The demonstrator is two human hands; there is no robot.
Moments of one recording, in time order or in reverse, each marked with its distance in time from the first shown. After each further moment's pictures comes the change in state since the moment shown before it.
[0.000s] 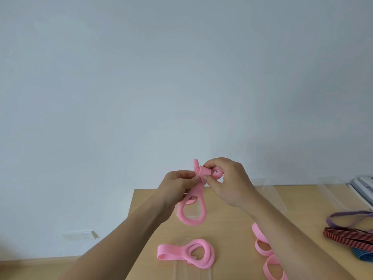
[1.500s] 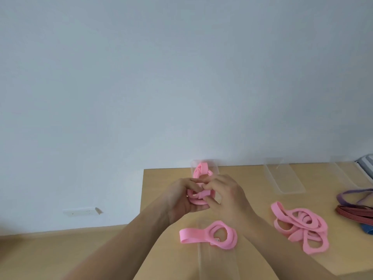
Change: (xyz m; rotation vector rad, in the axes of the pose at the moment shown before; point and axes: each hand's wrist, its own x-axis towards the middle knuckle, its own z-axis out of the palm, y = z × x) left_hand 0.031 -0.077 -0.077 -0.483 -0.172 -0.459; right_hand -0.028 0.020 0.136 -0.174 -0.083 -0.048
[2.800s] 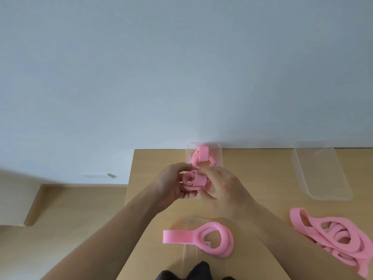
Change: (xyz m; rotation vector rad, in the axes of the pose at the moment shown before) left_hand 0.116 -0.002 -0.010 0.055 0.389 -0.114; right_hand 0.031 0.122 0.041 0.242 -0.186 -0.065
